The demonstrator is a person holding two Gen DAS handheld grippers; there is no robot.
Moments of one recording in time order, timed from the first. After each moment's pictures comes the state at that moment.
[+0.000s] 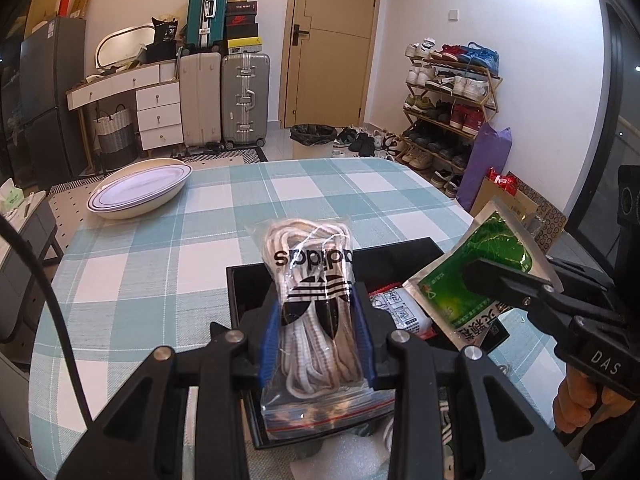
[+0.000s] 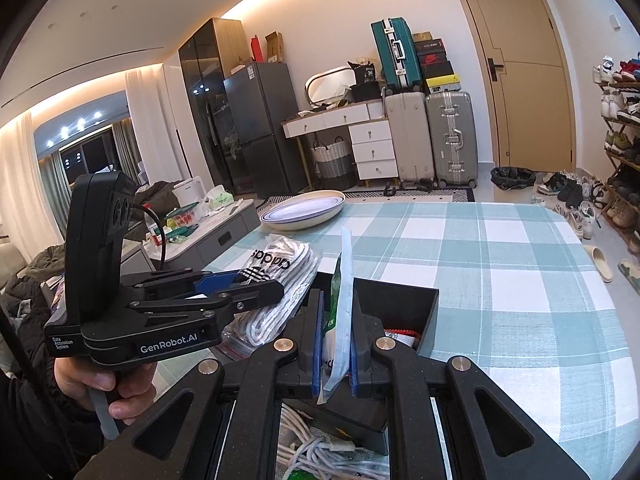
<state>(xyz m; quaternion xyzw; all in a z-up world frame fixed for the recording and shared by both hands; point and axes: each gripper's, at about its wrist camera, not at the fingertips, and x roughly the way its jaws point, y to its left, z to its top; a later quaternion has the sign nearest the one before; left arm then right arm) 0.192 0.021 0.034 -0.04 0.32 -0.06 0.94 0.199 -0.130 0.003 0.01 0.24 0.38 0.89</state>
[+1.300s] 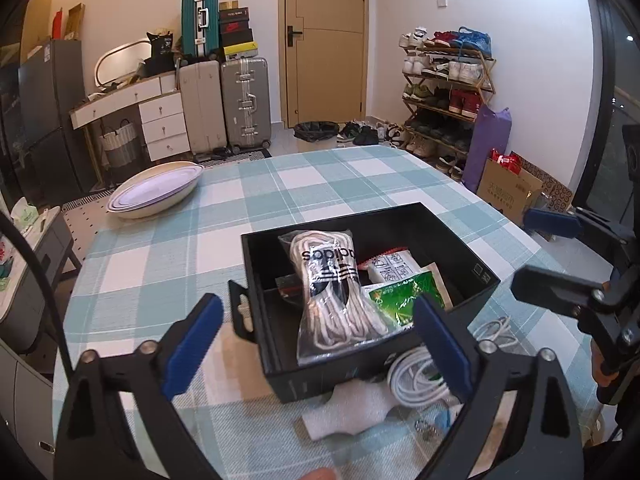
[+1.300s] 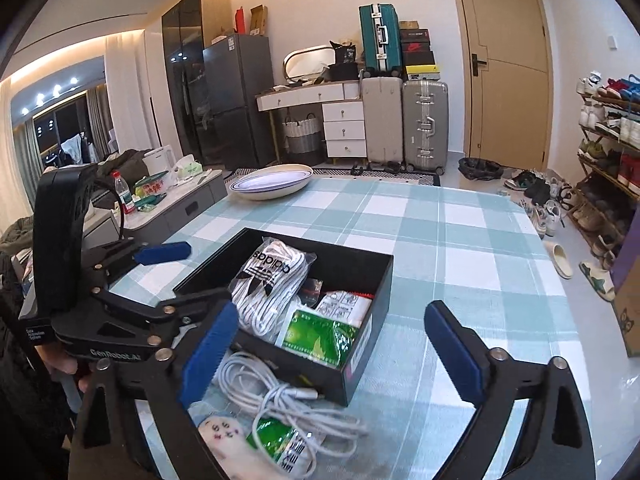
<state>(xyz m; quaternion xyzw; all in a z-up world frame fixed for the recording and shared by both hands) 0.146 0.018 0.036 0.01 0.32 -0.05 0.95 0.174 -0.152 0.004 -0.05 0.27 0.31 0.91</state>
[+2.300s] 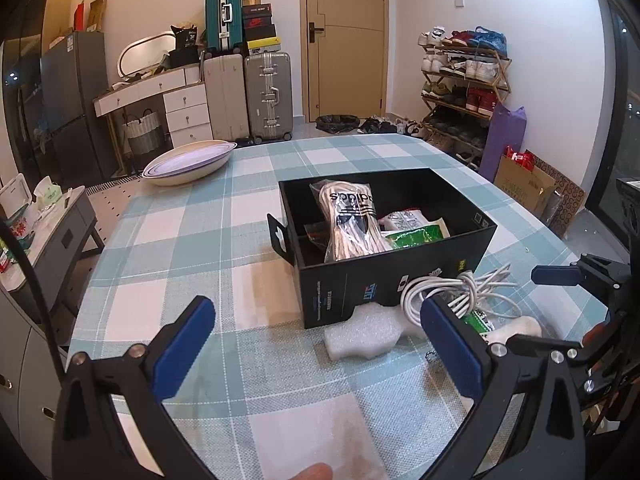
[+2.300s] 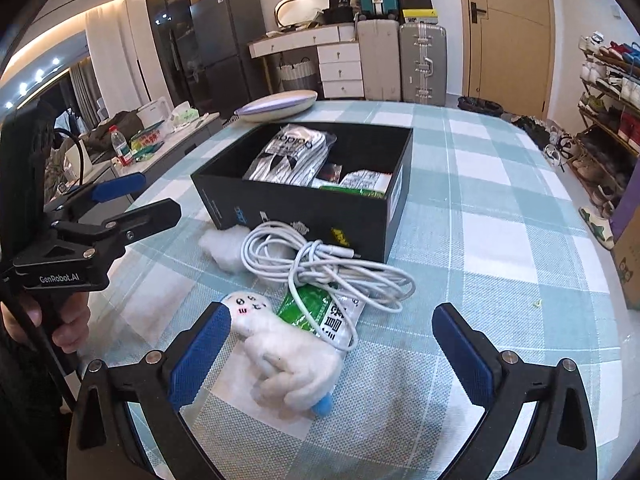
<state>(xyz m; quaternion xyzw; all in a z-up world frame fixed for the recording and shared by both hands) 0.091 0.026 0.021 0.00 0.33 -0.01 0.94 0.125 -0.146 -0.052 -0.07 0.39 0.30 0.87</state>
